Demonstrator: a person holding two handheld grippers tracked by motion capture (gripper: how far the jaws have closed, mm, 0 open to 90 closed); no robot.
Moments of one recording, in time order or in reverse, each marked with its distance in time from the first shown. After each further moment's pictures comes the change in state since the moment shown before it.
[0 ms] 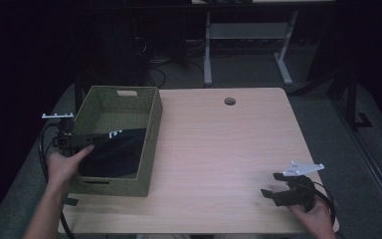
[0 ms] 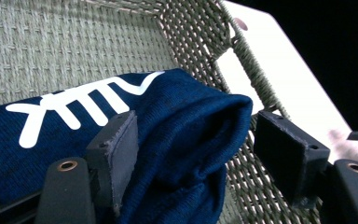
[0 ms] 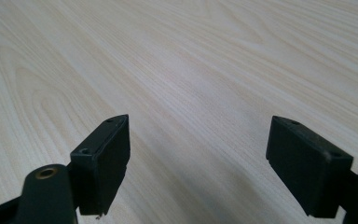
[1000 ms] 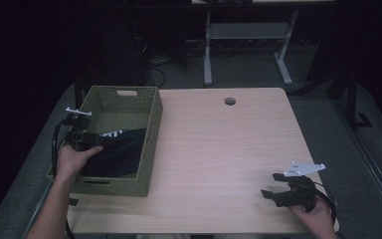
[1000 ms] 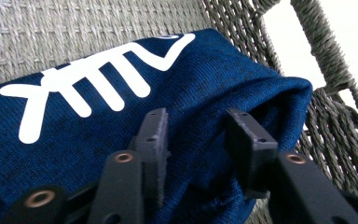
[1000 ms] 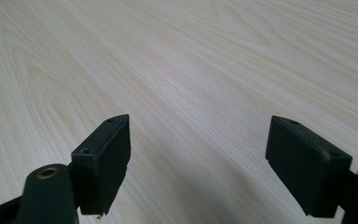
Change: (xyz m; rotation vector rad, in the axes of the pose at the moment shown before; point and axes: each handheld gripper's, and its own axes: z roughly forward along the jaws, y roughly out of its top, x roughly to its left) left arm 0.002 0.011 0.034 0.223 0.089 0.011; right arm 0.000 0.000 -0.002 -0.006 0.027 -0.005
